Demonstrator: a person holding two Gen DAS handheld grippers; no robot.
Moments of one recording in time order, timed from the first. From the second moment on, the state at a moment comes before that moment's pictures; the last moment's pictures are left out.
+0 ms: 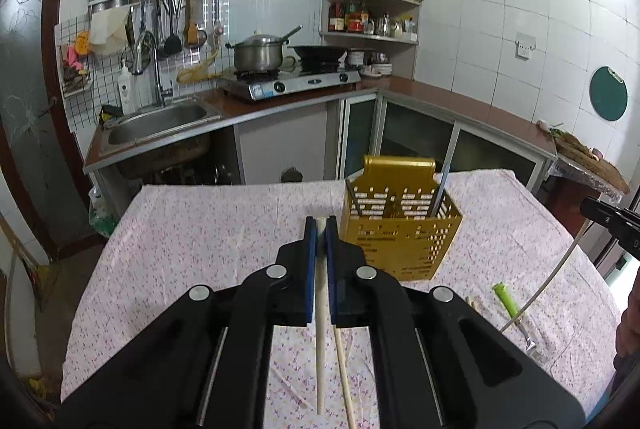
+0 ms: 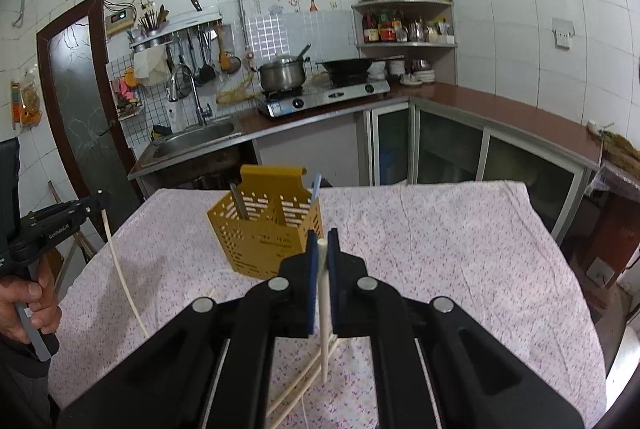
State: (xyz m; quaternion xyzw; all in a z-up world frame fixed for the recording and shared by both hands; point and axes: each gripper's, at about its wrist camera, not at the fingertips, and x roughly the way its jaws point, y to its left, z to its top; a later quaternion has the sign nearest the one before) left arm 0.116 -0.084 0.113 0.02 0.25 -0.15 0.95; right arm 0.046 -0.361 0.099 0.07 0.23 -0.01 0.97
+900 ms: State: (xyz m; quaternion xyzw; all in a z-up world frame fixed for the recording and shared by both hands) left arm 0.183 -0.132 0.248 -0.01 0.12 -0.19 0.97; right arm 0.118 -0.336 0.232 0.02 0.13 0.03 0.99
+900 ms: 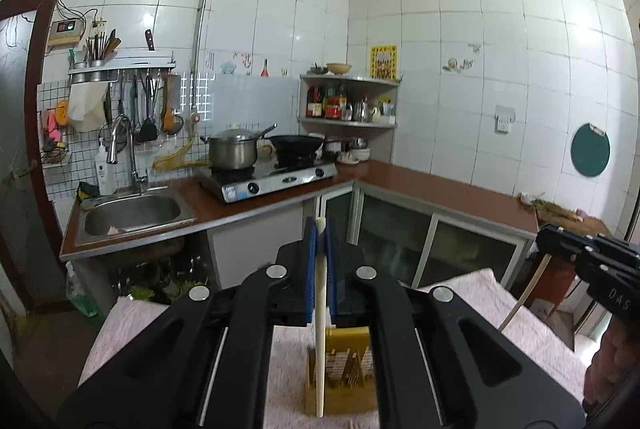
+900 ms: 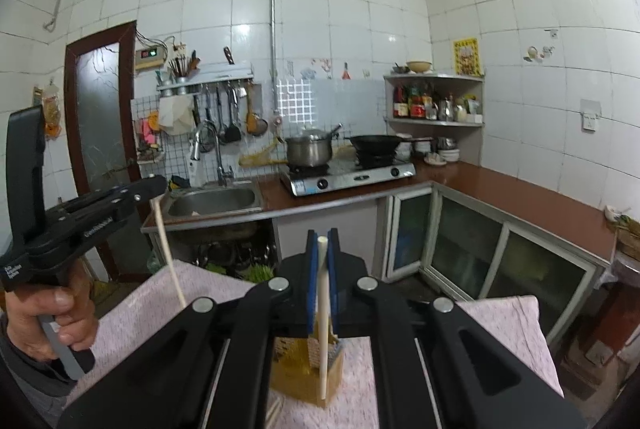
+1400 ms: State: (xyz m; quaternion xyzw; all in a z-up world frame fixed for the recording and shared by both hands) left arm 0.261 -0.148 0.203 -0.05 0.16 -0.19 0.97; right arm 0.191 -0.327 0.203 0.04 0.15 0.03 0.99
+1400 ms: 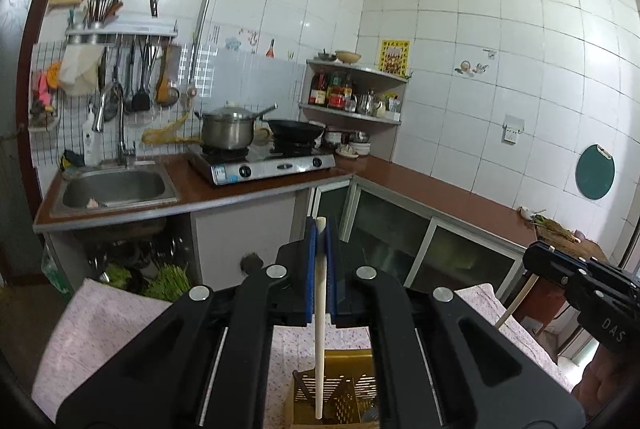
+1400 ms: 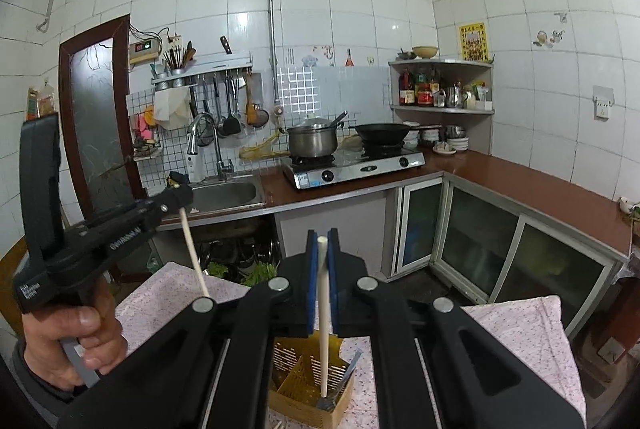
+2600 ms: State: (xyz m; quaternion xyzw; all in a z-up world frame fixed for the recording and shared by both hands) left arm 0.223 -0.080 0.077 -0.01 0.26 -0.11 0.96; right arm 0.141 -0.372 0.071 0.02 0.25 -0.10 0.96
